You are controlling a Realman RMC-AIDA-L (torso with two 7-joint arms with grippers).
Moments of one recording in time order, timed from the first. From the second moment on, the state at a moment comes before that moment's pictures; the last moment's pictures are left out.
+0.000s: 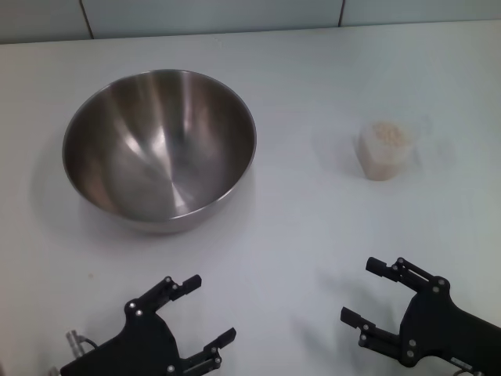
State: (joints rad) left arm -0.28 -2.07 0.62 -0.10 1.84 1.54 -0.19; right arm 0.20 2.08 0.07 -0.08 -2.47 -1.62 0.33
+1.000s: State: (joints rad) left arm -0.46 -2.07 0.26 0.54 1.86 1.48 -1.25; right arm 0.23 2.08 0.07 -0.06 -2.47 -1.59 0.32
